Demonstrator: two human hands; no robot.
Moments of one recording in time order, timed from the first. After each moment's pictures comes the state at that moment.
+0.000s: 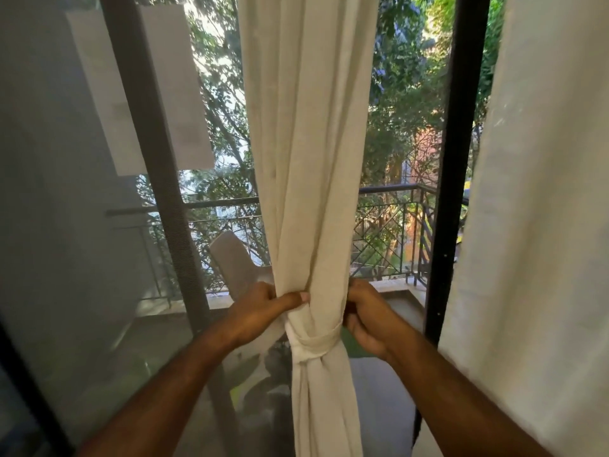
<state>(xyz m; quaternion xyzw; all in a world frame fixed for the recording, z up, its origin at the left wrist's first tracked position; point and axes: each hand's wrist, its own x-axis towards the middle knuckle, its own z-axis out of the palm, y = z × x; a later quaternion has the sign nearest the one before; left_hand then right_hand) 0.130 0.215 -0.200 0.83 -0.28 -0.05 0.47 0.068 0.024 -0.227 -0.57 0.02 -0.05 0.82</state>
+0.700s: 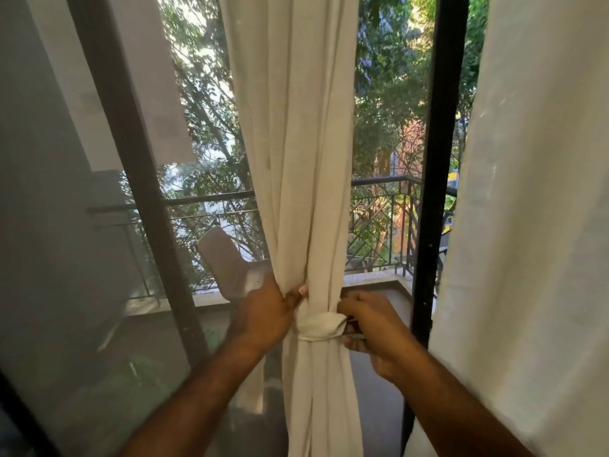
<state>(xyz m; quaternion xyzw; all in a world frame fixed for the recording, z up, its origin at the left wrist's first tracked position) 0.118 0.175 -0.219 0.92 -0.18 0.05 0.34 0.030 0.015 -0.239 -0.62 0.14 -0.12 0.76</state>
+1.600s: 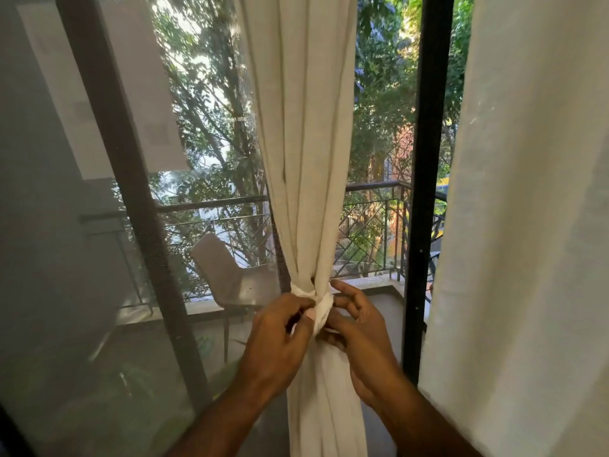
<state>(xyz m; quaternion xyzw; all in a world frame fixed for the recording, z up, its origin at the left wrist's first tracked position) 0.063 0.167 -0.228 0.75 -0.38 0.18 0.51 0.019 0.037 -0.243 -0.54 0.06 -0.22 0.81</state>
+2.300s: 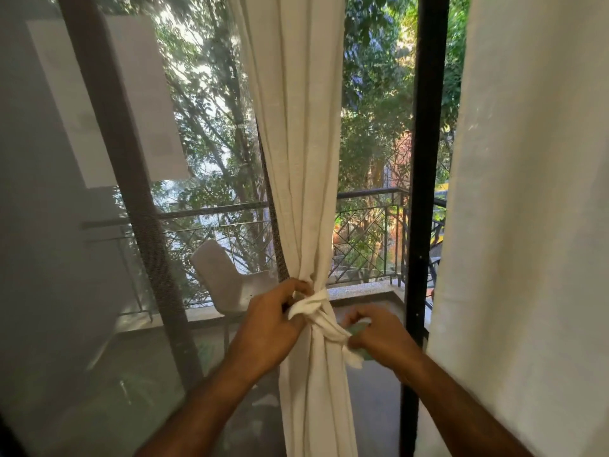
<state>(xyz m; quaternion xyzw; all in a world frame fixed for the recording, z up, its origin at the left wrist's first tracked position) 0.082 0.170 -0.202 0.80 -0.38 0.14 0.44 0.022 -0.018 -0.245 -0.86 0.15 -0.13 0.47</state>
